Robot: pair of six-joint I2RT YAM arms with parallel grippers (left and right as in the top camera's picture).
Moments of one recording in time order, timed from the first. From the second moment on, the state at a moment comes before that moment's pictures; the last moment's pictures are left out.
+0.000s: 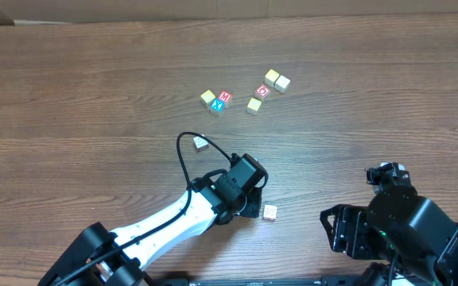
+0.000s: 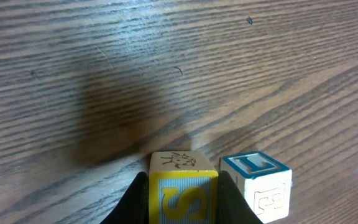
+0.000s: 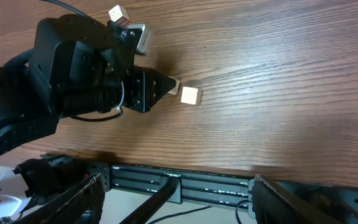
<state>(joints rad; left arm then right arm) -0.82 1.54 0.77 -0.41 0.09 -0.66 0.89 0.93 1.51 -1.62 0.09 0.93</state>
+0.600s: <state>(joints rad) -0.87 1.54 0.76 -0.41 0.12 -0.68 0.89 0.93 1.51 -1.62 0.05 0.93</state>
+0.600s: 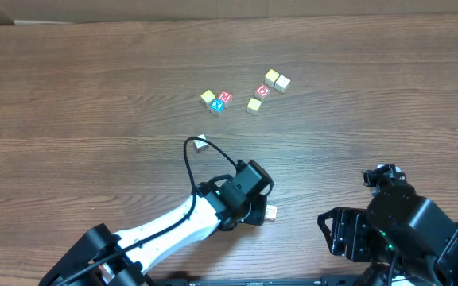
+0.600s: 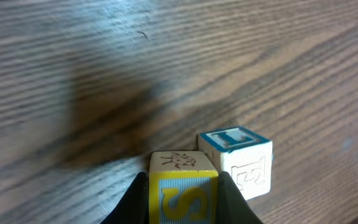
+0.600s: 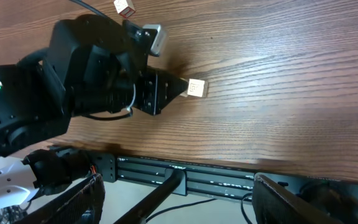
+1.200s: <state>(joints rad) -0.87 1.54 0.76 -0.41 0.11 -0.72 0.89 0.93 1.51 -1.62 0.04 0.93</state>
